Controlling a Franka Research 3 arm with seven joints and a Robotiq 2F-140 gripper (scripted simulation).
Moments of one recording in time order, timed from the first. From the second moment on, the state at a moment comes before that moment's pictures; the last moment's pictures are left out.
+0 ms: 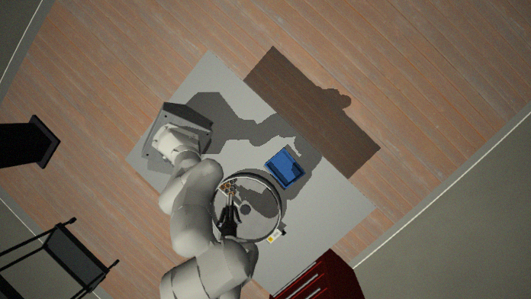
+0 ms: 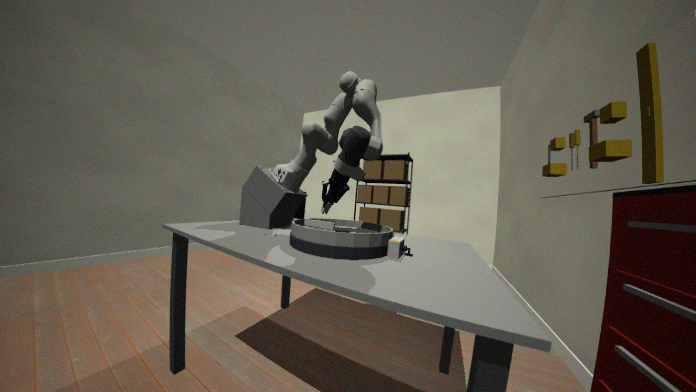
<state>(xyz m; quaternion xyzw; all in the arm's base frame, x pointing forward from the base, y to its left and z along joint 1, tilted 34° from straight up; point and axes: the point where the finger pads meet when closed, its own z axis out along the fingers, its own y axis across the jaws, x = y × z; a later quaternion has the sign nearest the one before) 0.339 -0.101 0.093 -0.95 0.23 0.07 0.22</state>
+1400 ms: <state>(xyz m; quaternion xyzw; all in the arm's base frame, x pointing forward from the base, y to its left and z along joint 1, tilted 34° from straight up) 0.350 -0.102 0.072 -0.94 0.23 0.07 0.22</state>
